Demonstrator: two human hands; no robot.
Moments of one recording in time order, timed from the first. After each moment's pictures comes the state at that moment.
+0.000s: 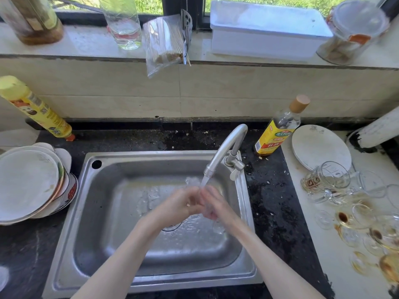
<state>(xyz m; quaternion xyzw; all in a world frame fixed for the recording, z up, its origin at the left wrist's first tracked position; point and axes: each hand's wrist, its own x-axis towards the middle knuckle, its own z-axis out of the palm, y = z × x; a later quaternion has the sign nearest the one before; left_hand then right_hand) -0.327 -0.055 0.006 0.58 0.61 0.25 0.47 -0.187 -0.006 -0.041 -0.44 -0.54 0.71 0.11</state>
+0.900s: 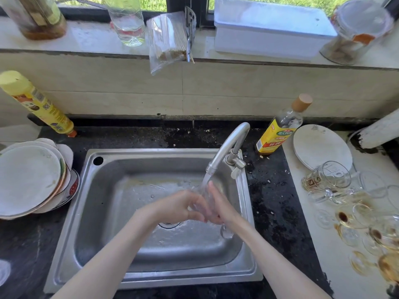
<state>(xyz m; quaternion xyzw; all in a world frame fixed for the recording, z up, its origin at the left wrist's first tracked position) -0.338 -0.055 0.004 0.62 0.54 0.15 0.55 -0.183 -0.002 -0.037 -0.46 -0.52 0.72 0.06</state>
